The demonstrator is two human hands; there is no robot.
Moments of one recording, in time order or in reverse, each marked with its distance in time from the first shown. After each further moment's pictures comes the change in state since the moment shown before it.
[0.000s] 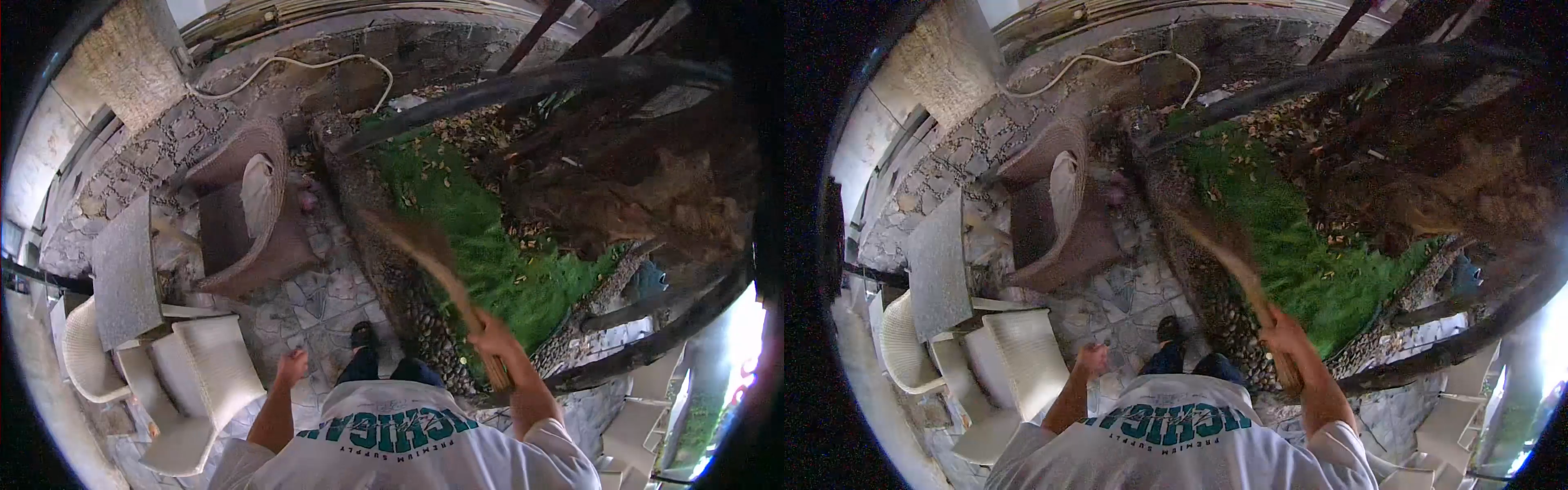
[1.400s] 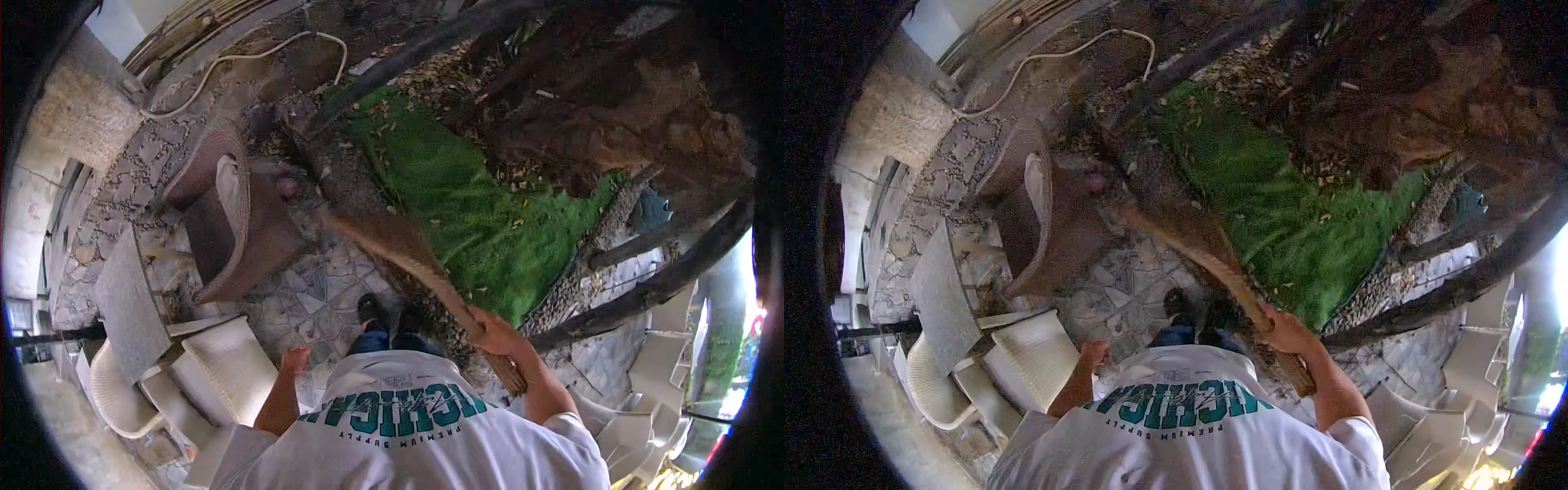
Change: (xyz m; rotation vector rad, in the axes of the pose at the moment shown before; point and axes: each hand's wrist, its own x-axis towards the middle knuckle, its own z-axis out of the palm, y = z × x) left_hand 0.043 -0.114 0.034 0.486 0.213 0.715; right_hand -0.097 -0.025 0.015 0.133 -0.141 0.054
